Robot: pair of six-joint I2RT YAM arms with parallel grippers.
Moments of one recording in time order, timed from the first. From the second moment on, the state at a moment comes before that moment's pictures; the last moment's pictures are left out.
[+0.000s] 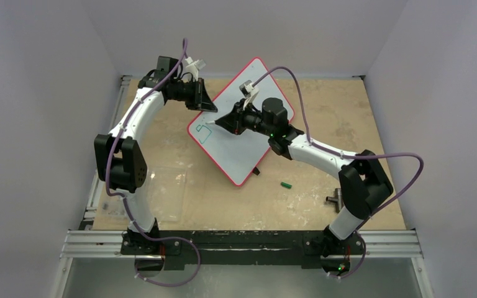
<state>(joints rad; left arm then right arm) -0.18 1.88 1.74 -0.73 0.82 -0.15 0.66 1.65 1.12 0.45 -0.41 0.40</state>
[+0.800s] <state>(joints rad) -0.18 1.88 1.74 -0.73 0.81 -0.14 0.66 1.66 1.19 0.34 -0.29 0.37</state>
